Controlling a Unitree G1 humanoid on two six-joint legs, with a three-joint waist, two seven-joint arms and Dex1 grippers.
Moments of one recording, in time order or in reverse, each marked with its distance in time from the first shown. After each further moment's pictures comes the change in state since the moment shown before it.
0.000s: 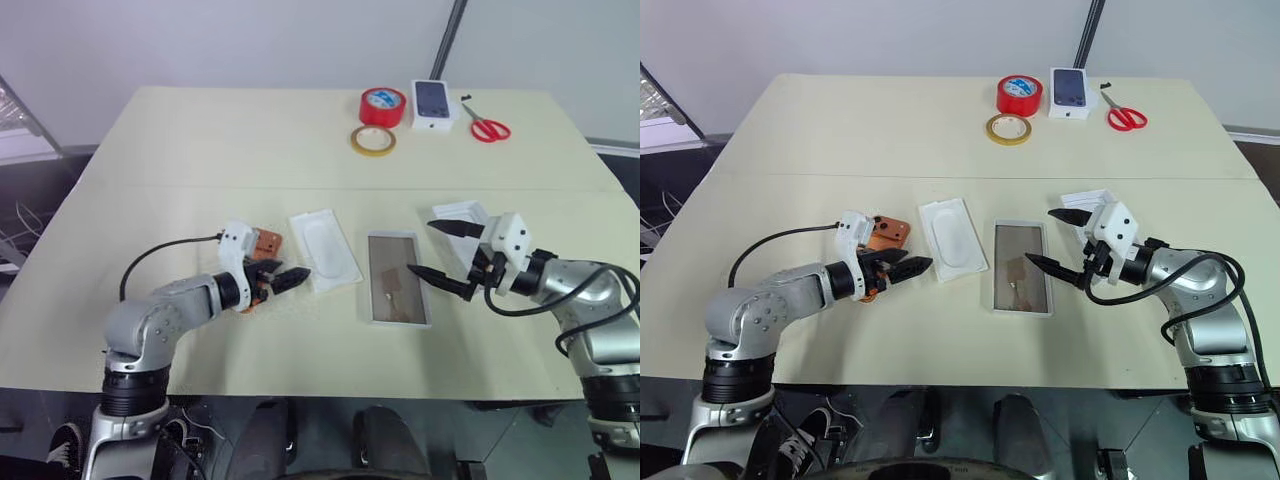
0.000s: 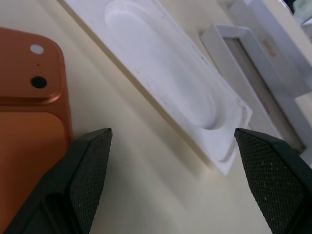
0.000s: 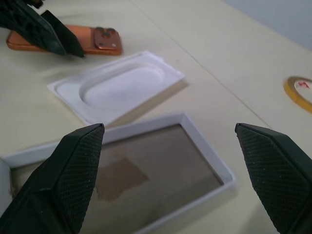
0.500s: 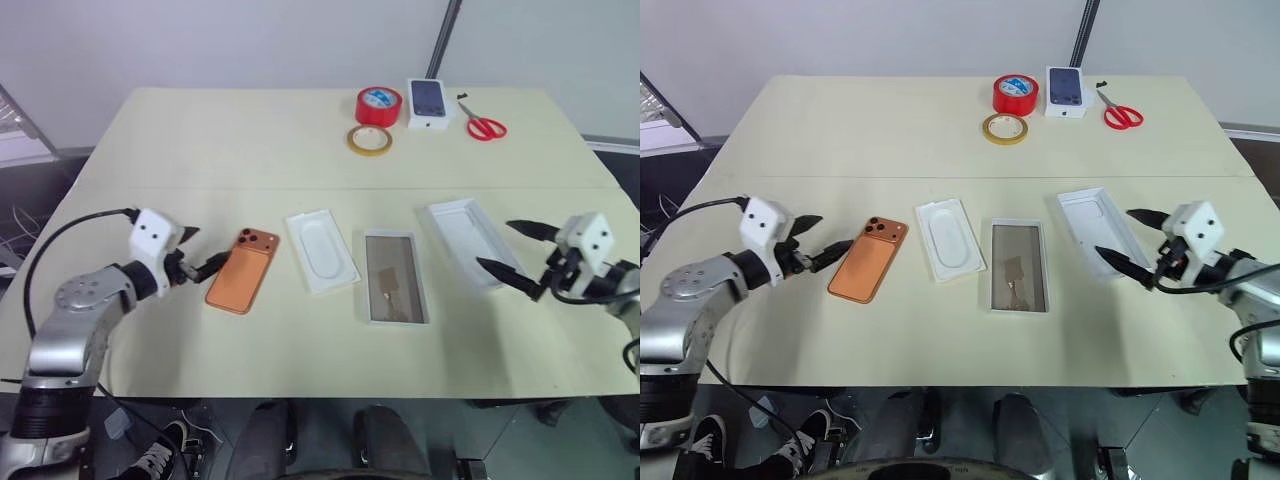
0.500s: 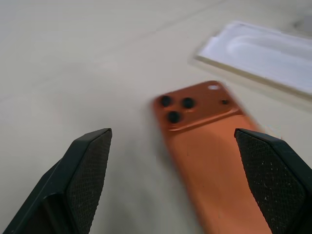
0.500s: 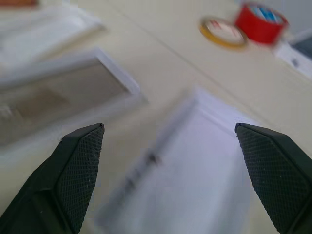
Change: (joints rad) left arm 0.143 0.341 -0.025 0.053 0.256 -0.571 -0.339; right arm 0.060 -0.075 -0.145 0.046 0.042 0.013 0.001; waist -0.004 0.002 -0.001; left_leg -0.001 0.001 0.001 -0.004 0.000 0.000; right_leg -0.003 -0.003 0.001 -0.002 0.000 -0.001
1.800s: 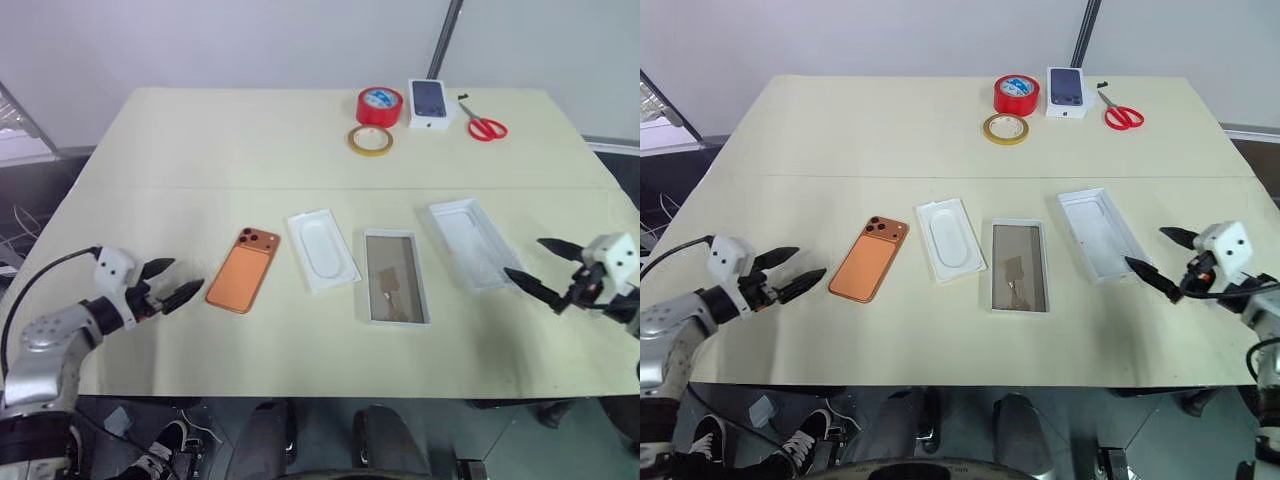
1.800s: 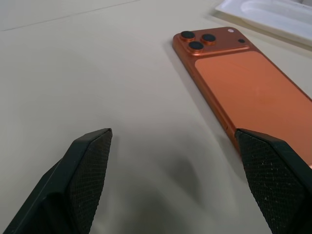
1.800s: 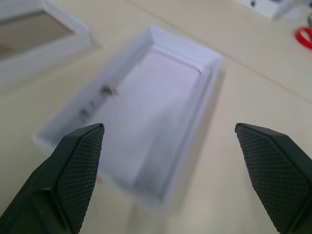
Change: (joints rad) left arm 0.196 0.057 0.190 0.329 0.028 -0.434 -0.222; right arm 0.091 -0.091 -0.154 0.382 -0.031 -0.184 0.035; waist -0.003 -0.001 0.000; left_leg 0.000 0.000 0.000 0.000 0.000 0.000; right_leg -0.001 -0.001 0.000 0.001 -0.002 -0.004
